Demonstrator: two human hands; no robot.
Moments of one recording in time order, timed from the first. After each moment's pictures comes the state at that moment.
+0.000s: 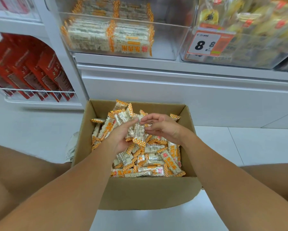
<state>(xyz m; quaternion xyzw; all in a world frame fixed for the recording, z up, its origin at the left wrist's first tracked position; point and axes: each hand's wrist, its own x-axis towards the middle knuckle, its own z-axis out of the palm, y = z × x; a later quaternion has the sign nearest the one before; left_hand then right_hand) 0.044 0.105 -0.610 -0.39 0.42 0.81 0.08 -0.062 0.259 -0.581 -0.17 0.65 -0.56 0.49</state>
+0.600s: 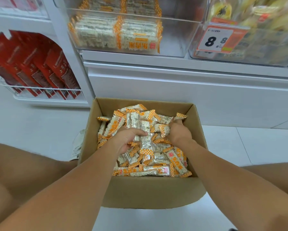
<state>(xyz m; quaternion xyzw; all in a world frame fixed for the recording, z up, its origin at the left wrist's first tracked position) 0.053 0.099 -0.615 -0.44 0.51 0.73 0.12 -0.078 0.271 -0.651 -0.19 0.96 0.00 0.21</state>
